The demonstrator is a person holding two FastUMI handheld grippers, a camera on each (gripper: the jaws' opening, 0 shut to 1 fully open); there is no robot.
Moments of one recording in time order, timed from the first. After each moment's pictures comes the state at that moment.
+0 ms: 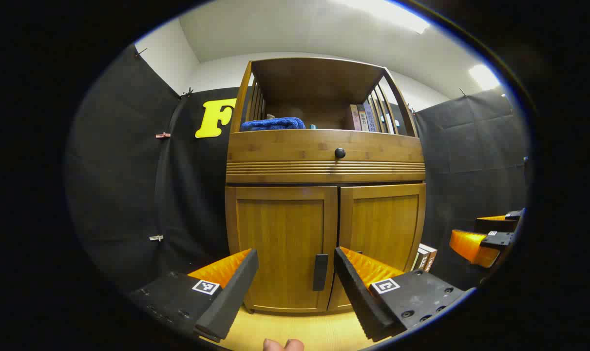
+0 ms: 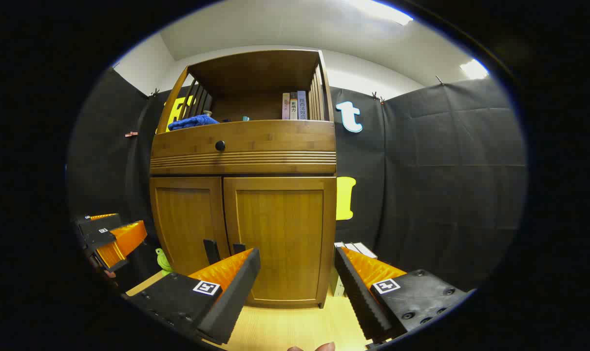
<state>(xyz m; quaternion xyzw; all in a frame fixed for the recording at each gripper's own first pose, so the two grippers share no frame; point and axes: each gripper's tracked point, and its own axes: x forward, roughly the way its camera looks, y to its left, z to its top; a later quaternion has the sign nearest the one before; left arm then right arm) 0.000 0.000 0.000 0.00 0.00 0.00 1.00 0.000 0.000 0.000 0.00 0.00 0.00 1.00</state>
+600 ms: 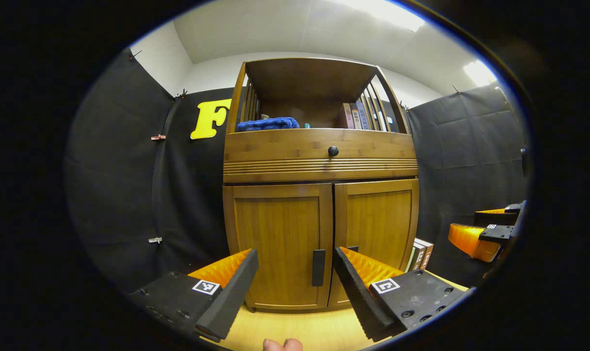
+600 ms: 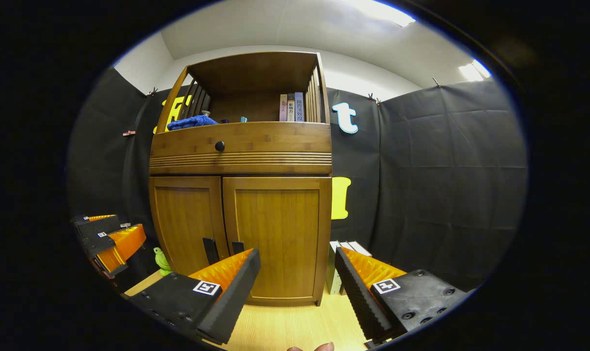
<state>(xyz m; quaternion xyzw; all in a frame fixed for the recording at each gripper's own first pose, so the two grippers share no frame) -0.009 0.000 -0.001 0.01 0.01 -0.02 1.00 -0.014 -0.002 -0.001 0.00 0.00 -0.01 1.00</state>
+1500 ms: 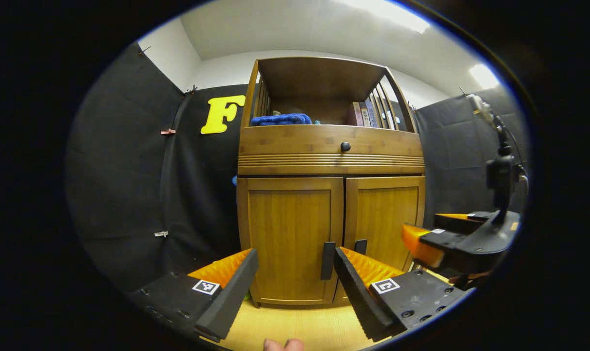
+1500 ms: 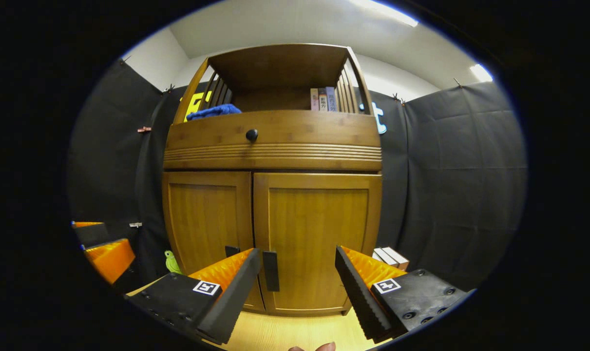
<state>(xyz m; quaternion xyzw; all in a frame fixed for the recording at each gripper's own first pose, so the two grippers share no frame) -0.028 0.023 -0.023 0.00 0.02 0.00 1.00 0.068 0.088 -0.034 -0.01 0.00 0.05 1.00</state>
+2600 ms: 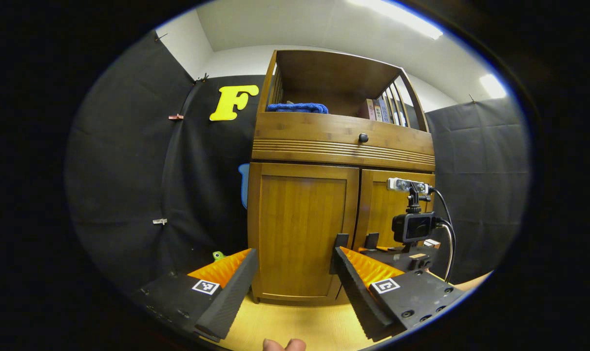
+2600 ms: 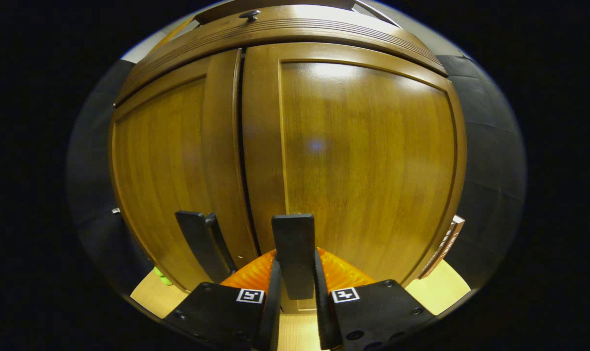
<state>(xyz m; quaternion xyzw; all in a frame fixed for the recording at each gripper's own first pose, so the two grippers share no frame) -0.021 0.054 -0.044 -0.03 0.03 0.00 1.00 0.199 0.139 -0.171 0.02 0.14 0.03 0.99</state>
